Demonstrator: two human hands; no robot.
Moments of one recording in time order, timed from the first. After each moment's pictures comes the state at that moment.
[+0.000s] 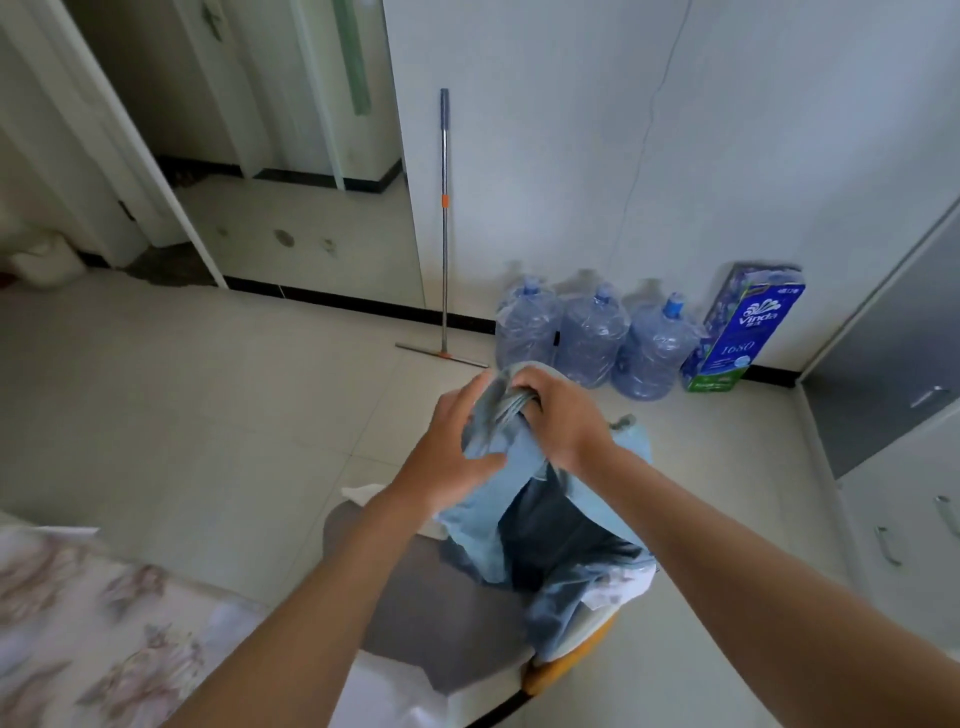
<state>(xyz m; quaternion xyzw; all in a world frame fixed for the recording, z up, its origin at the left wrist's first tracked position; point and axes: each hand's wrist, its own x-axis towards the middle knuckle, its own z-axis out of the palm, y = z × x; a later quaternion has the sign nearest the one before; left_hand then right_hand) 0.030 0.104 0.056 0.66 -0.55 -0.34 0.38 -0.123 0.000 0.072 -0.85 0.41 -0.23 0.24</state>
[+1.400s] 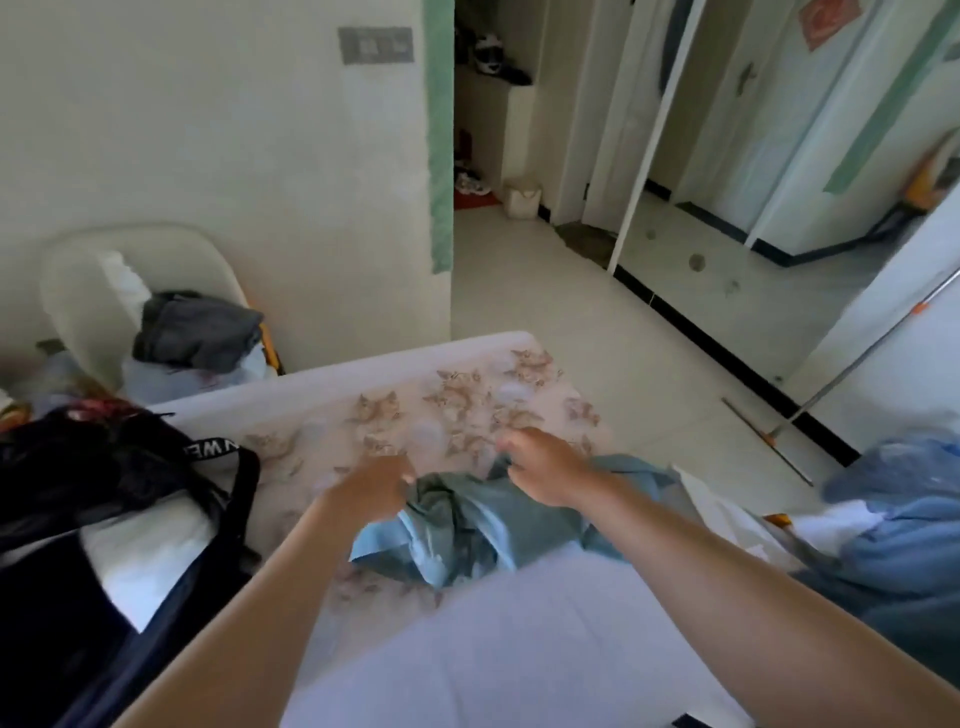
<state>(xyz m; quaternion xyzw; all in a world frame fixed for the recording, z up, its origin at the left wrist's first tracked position) 0.211 0.747 0.033 0.94 -0.19 -0.26 0.11 0.152 0.497 0.051 -0.95 0.00 0.16 0.26</state>
